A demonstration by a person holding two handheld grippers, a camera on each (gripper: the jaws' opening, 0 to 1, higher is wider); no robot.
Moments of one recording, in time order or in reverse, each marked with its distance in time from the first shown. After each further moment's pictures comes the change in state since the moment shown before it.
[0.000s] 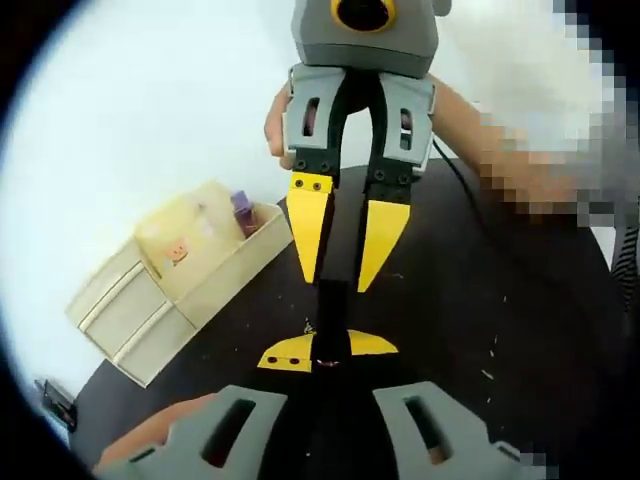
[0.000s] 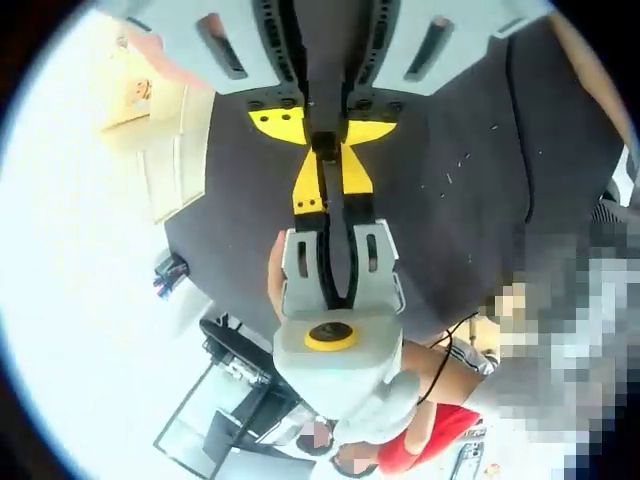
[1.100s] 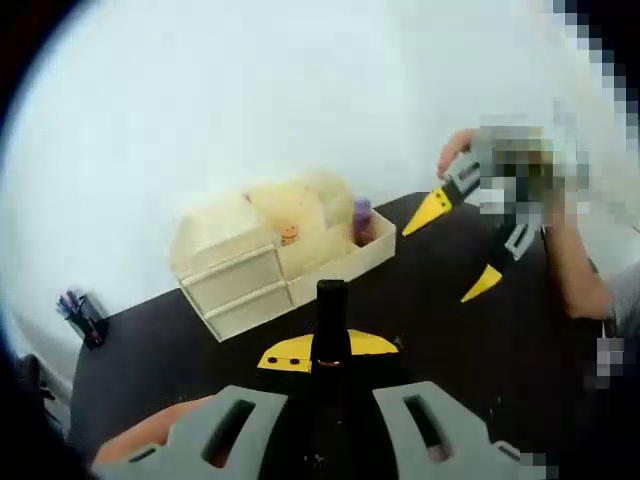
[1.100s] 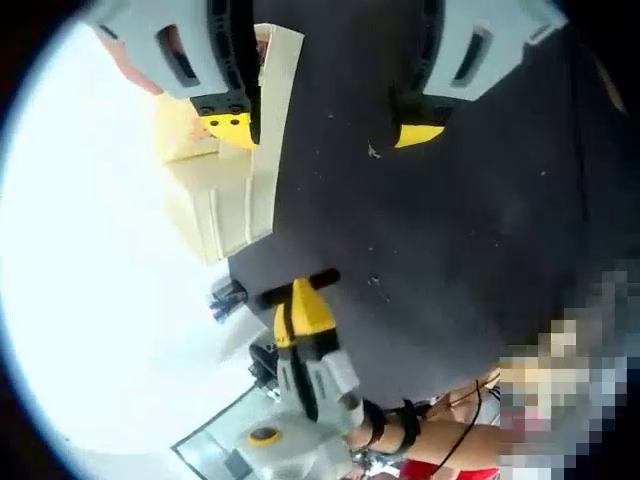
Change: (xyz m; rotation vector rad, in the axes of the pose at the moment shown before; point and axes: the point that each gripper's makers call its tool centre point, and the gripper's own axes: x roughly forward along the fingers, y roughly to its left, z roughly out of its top) left arm -0.063 0.087 0.025 -0.360 0.068 0.288; right arm -0.035 -0.045 -0.028 -0.061 0.167 -0.281
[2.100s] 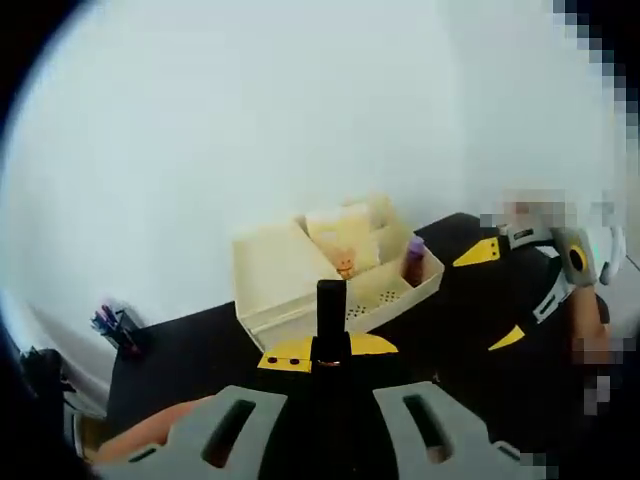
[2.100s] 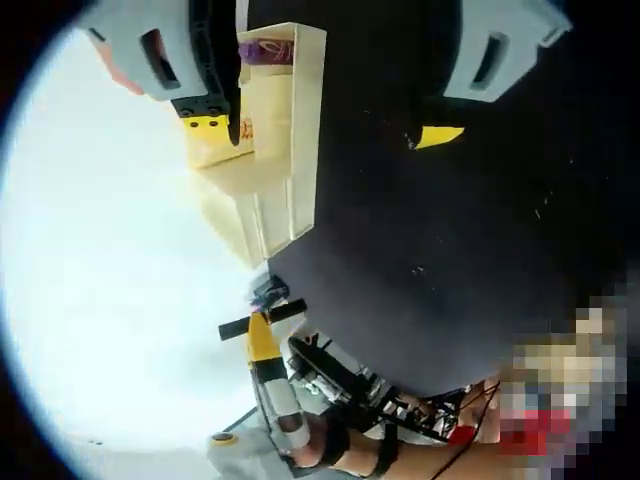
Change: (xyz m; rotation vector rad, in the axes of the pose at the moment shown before) left arm -0.007 0.072 0.076 -0.048 0.047 0.110; right arm -0.010 -0.029 -0.002 0.063 -0.045 -0.145
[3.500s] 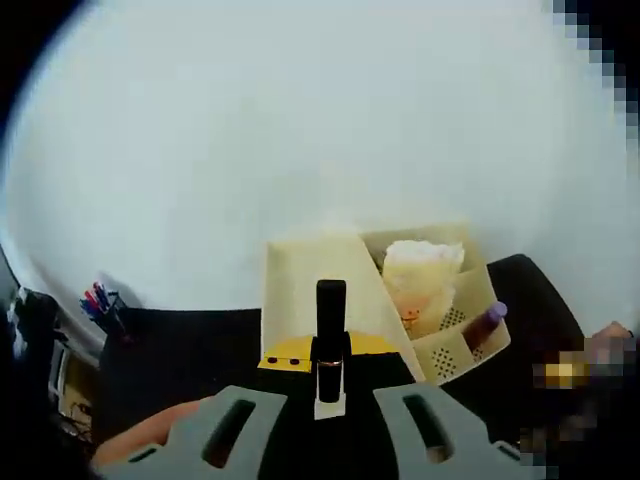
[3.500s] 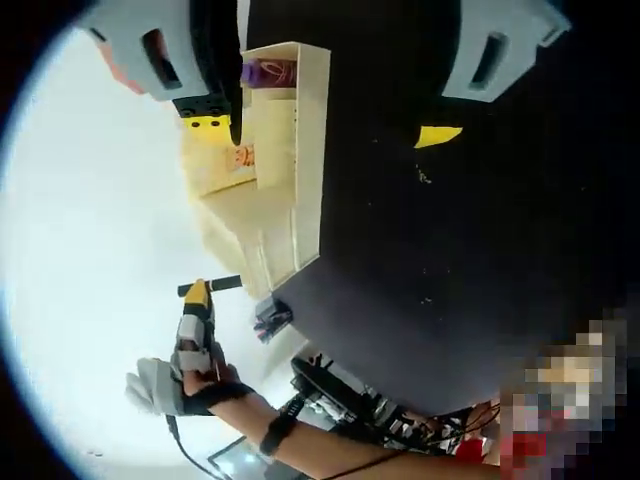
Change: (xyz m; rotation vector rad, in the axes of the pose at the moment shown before) left arm 0.125 0.062 0.041 -0.244 0.150 0.135; right arm 0.005 -0.009 -0.032 0.016 0.086 -0.002
